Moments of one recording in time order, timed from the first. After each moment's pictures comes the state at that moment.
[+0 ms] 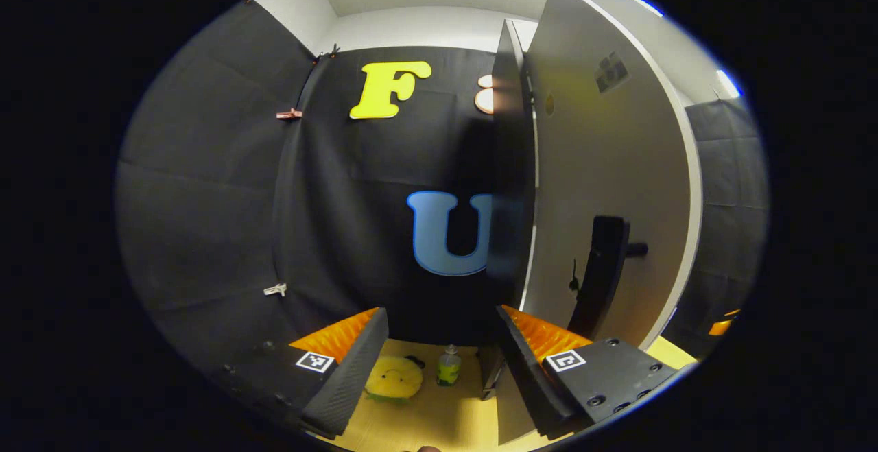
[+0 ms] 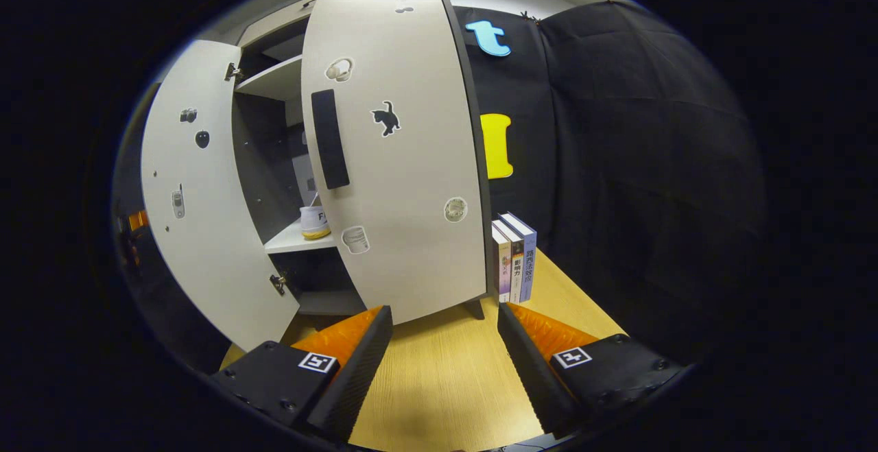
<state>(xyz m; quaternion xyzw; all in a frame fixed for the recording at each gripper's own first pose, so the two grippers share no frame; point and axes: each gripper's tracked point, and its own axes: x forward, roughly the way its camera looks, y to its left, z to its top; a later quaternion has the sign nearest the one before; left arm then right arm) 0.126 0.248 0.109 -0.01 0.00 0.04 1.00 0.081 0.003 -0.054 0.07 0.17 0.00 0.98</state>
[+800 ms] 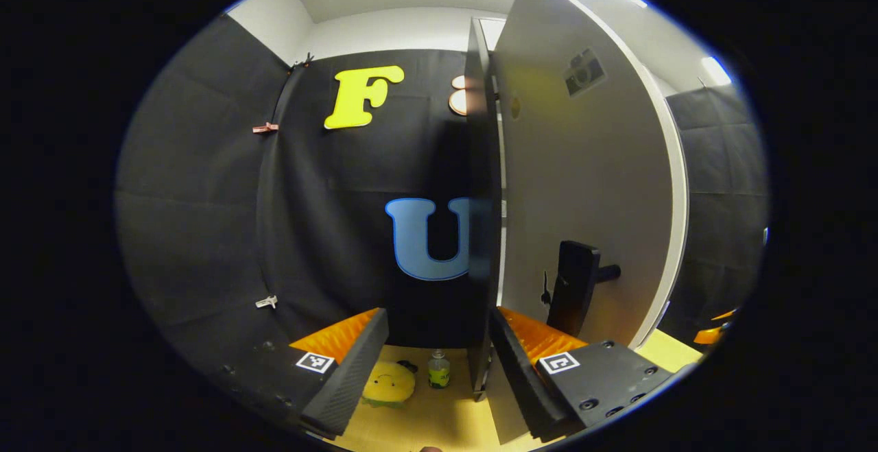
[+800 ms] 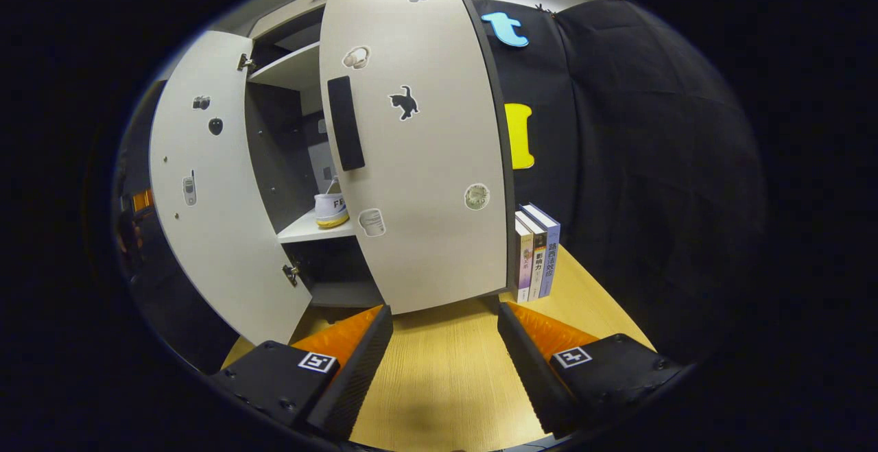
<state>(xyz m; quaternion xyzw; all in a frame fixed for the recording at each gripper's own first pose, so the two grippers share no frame) 0.131 0.213 0.118 0.01 0.01 0.03 1.00 0.095 0.017 -0.068 0.07 0.18 0.04 0.98</state>
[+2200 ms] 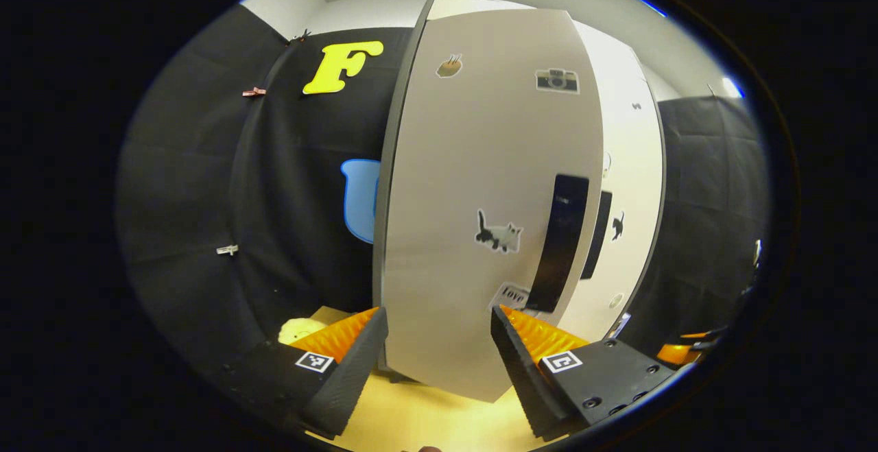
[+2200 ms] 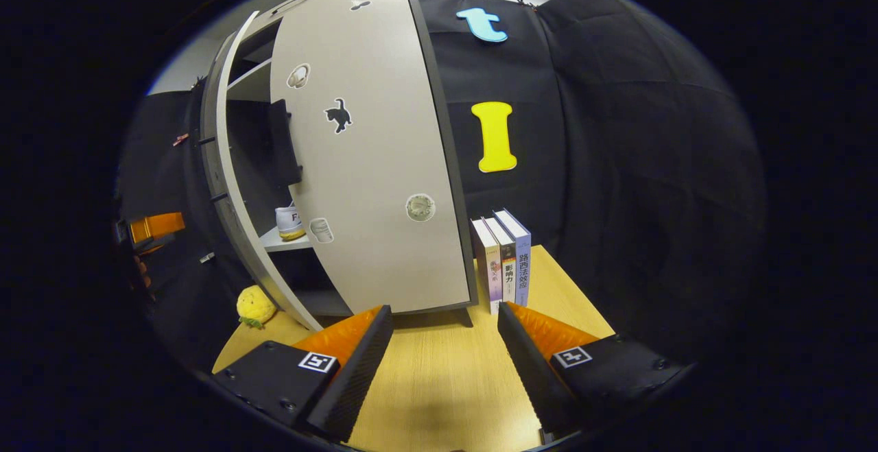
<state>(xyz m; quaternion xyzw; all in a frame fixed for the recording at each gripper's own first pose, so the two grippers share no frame) 0.134 0.057 0.049 -0.03 0.05 0.04 1.00 0.140 -0.064 -0.070 0.09 0.18 0.04 0.98</state>
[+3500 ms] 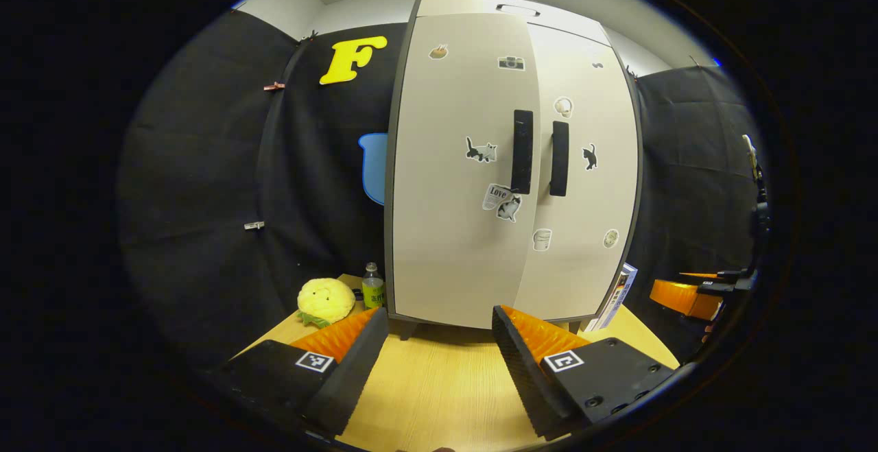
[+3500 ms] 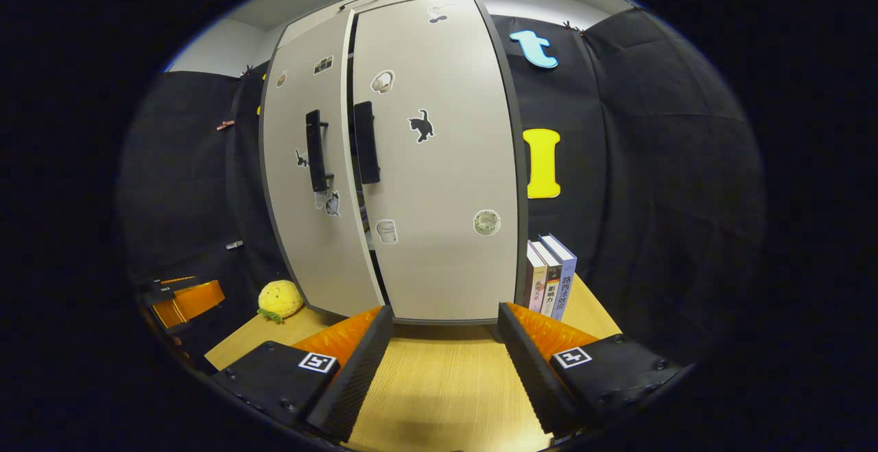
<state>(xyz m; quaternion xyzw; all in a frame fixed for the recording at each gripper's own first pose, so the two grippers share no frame) 0.056 0.005 -0.034 -0.02 0.08 0.06 0.99 0.115 0.004 -0.053 0.05 0.12 0.11 0.99</state>
